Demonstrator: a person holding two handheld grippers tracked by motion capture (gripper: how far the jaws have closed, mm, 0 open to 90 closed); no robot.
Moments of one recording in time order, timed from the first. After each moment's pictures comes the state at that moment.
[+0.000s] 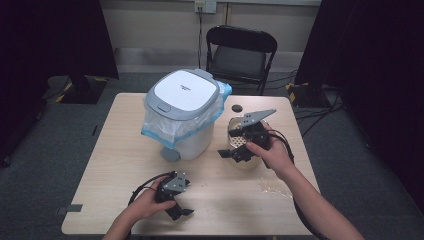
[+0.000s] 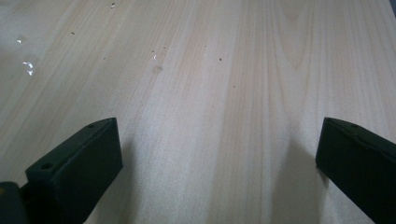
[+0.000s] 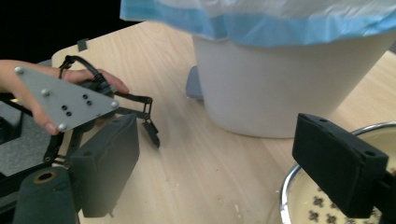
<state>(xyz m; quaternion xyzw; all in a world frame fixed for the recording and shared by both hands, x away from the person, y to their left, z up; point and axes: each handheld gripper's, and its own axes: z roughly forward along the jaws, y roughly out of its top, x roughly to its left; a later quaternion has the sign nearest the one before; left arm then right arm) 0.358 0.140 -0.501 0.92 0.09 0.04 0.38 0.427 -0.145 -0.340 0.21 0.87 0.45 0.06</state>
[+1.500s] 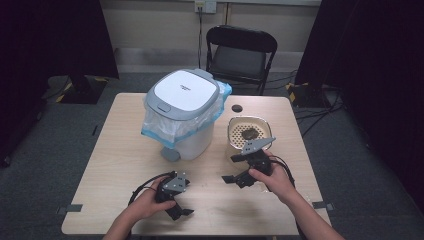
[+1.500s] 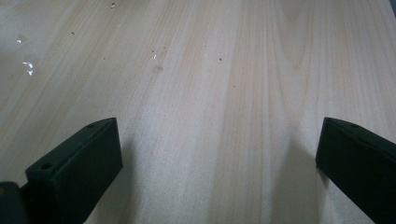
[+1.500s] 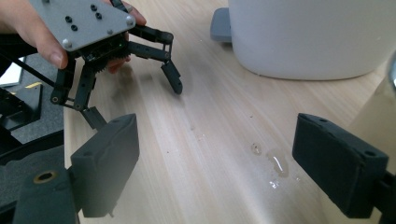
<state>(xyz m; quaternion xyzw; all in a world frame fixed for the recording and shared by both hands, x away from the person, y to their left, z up) 0.357 0.140 -0.502 0.92 0.09 0.03 0.39 0.394 -0.159 -0.406 0.21 0.87 0.44 0.02</state>
